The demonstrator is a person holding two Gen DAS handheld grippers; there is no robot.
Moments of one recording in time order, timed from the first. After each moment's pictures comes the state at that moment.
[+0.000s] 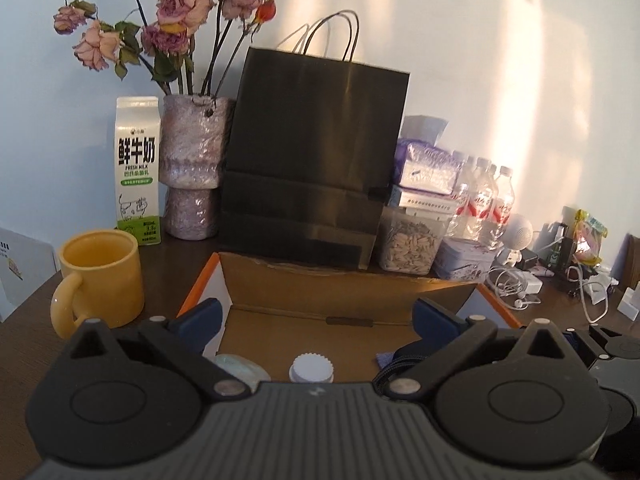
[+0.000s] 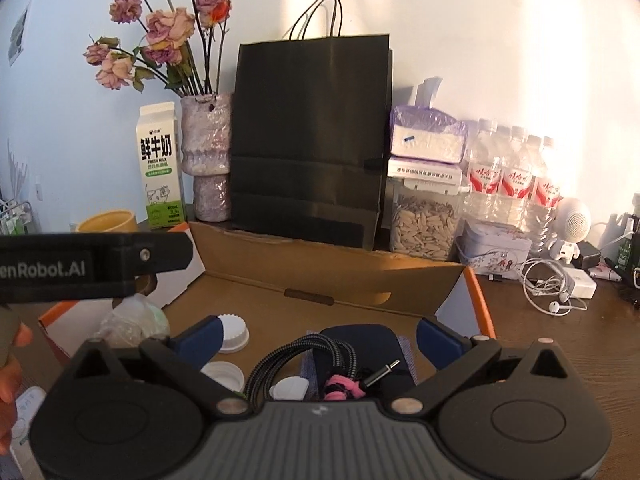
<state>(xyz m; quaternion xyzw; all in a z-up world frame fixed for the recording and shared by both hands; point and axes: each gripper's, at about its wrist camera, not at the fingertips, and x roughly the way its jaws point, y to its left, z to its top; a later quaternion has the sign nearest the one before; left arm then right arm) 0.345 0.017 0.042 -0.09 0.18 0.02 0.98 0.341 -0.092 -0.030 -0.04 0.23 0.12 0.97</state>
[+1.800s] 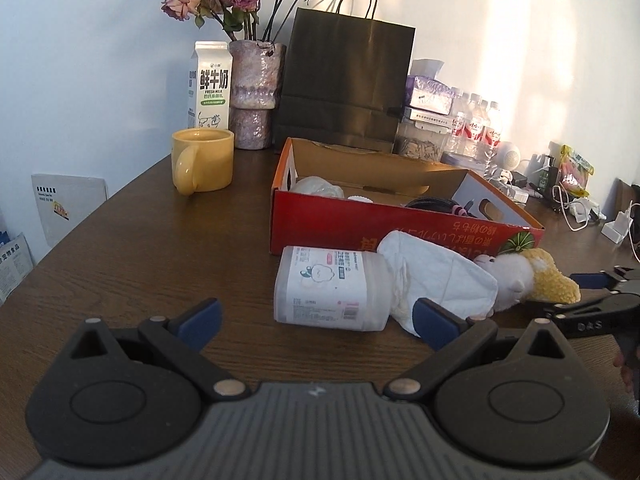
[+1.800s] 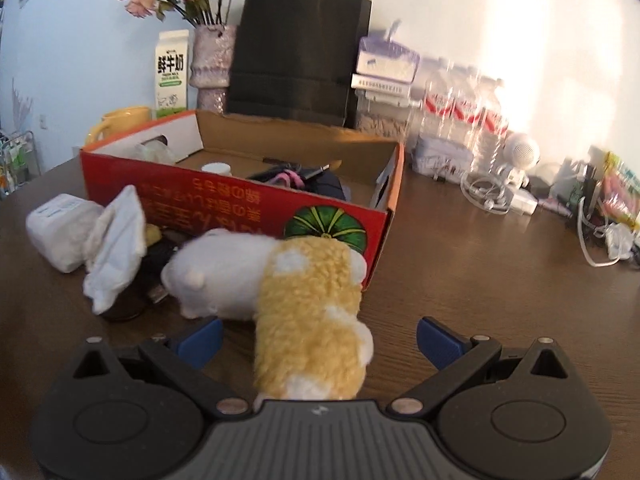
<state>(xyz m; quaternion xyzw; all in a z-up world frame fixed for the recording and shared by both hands) 0.159 0.044 -0.005 -0.08 0.26 0.04 0.96 0.213 -0.160 -0.079 -0.09 0.31 0.11 0.94</state>
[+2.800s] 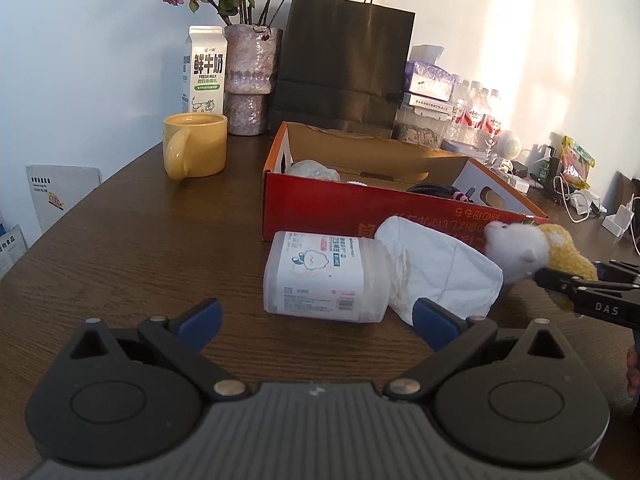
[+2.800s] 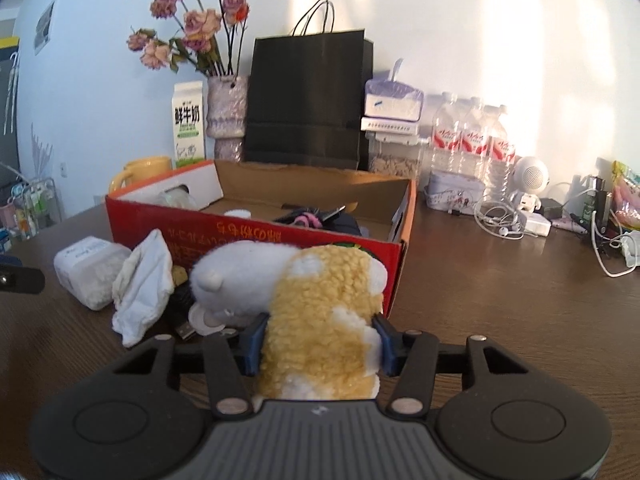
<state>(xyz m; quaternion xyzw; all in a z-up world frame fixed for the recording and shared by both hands) 0.170 0.039 -0.015 -0.08 0.27 0.03 0.96 0.193 -0.167 -0.077 -0.05 0.23 0.14 0.96</state>
